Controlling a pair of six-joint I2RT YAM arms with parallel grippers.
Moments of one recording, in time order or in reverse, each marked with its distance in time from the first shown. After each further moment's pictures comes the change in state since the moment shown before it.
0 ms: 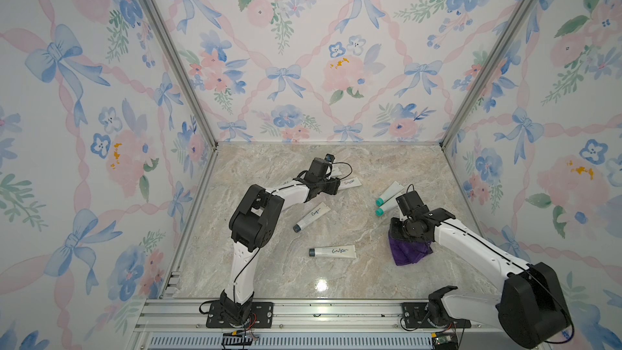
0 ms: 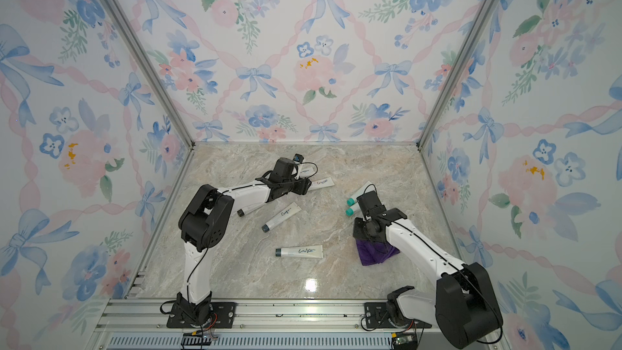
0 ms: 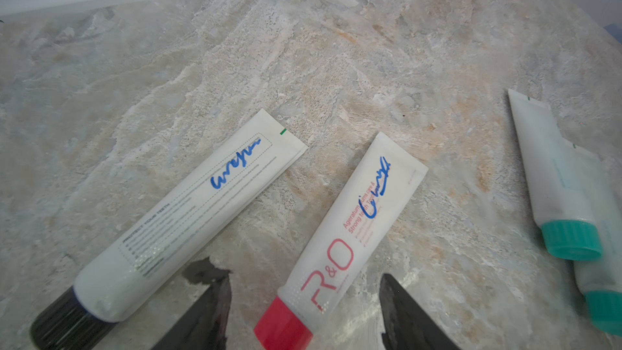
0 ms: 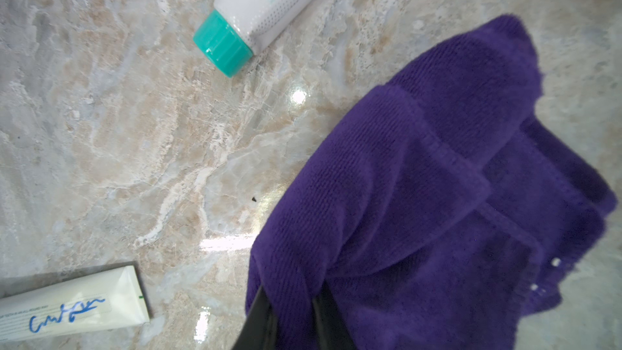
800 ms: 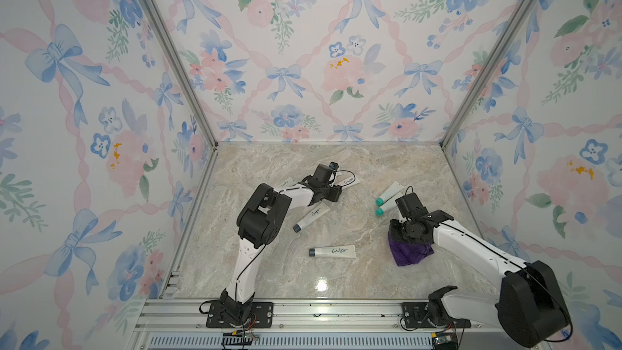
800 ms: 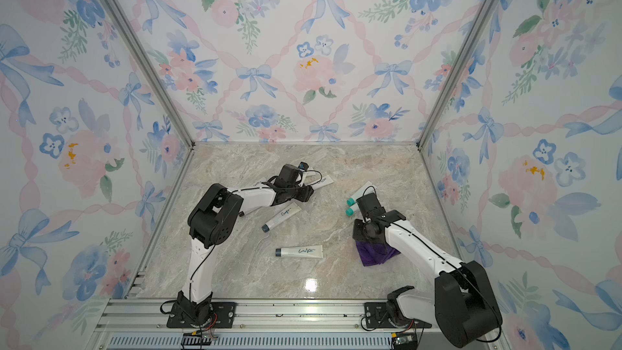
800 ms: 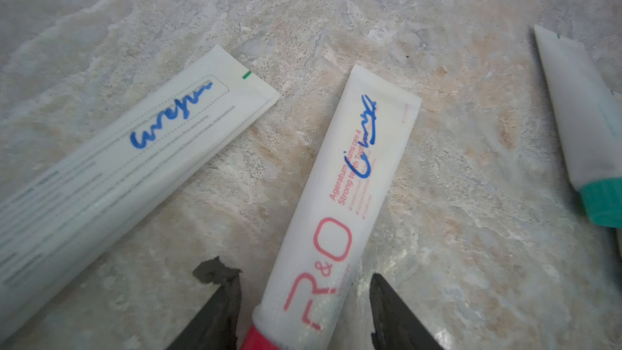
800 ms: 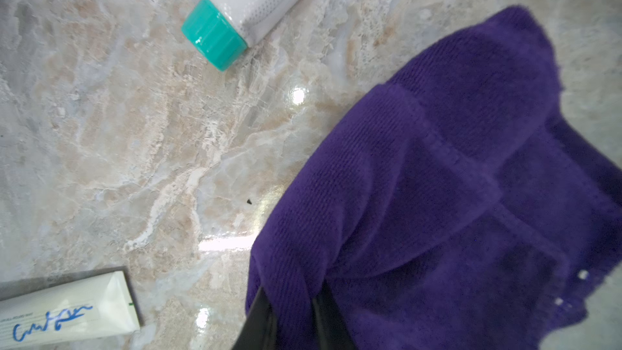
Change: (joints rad) left arm -0.034 0.066 -0.009 0.003 0.014 0.013; right arm 0.003 0.008 -0.032 0.040 -0.001 0.000
